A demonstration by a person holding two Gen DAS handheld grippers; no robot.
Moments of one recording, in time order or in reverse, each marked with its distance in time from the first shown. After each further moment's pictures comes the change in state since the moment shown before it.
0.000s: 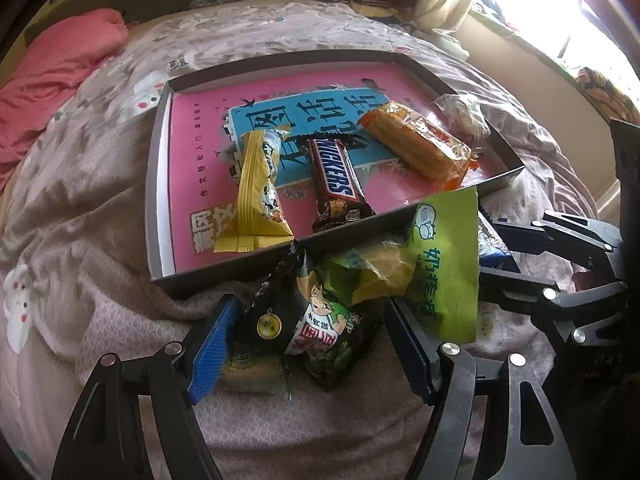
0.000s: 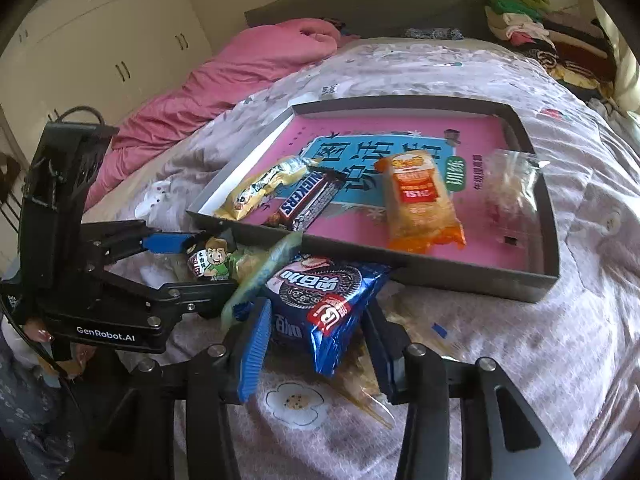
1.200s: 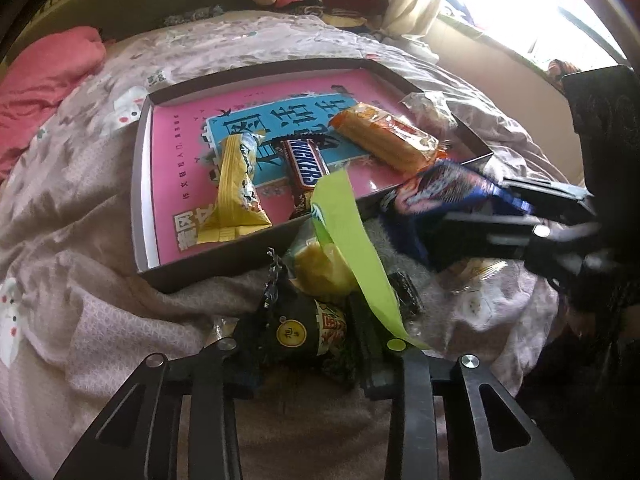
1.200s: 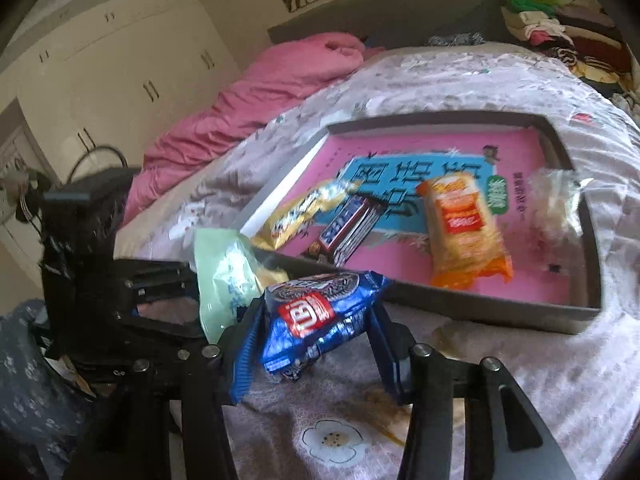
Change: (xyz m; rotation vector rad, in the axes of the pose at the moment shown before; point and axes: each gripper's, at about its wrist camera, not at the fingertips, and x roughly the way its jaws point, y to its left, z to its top) left arm -0.010 -0.001 -0.015 0.059 -0.054 -0.081; right arm -0.001 0.002 0.012 0.022 -0.076 0.145
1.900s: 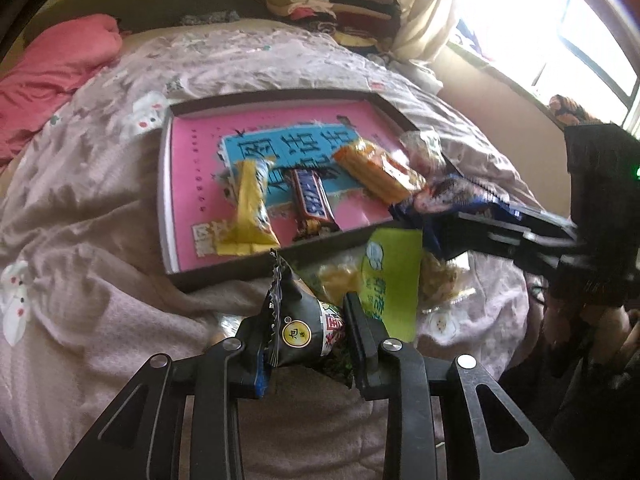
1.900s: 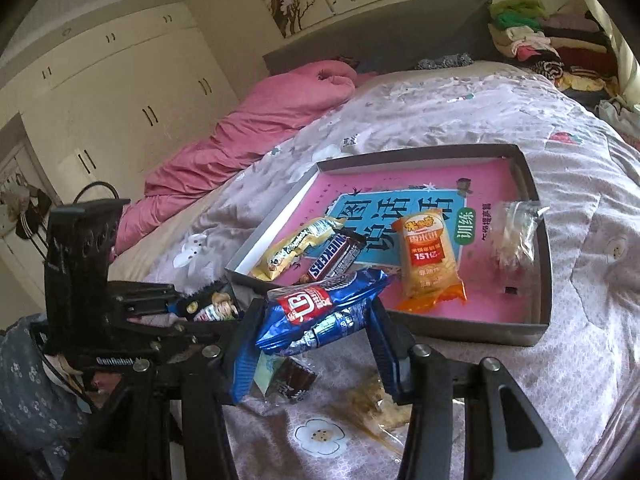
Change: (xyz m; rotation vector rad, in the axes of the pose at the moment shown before) left arm -0.034 0.008 0.006 -0.091 -0.057 -0.034; right arm -0.029 -0.006 0.007 0.012 -0.085 -0.011
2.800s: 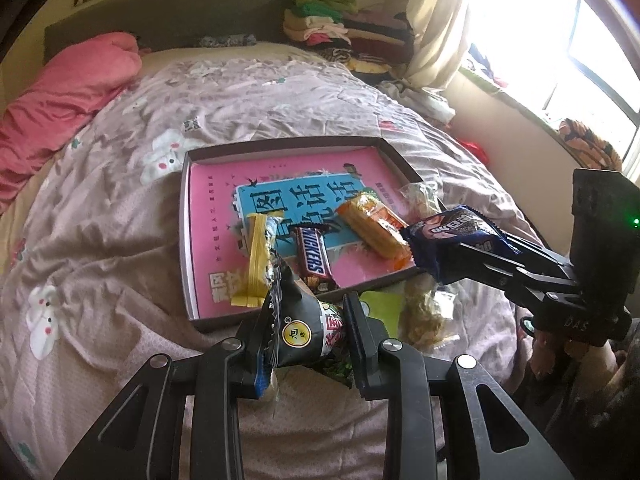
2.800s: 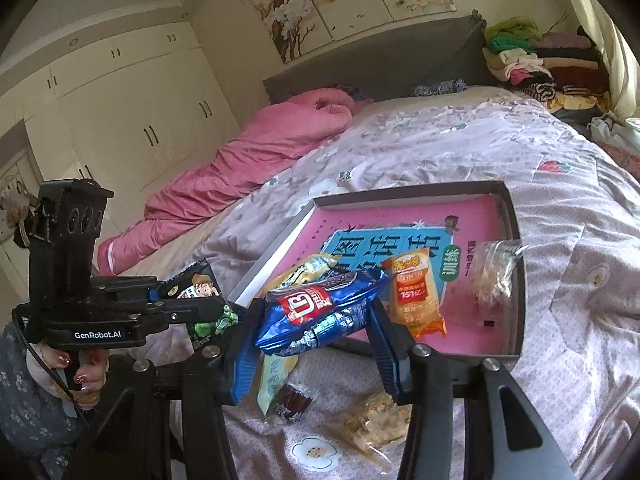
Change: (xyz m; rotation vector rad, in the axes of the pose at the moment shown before) left arm -0.029 -0.012 0.027 -0.030 -0.083 0.051; right arm -0.023 0.000 0.013 -0.007 -0.107 -0.022
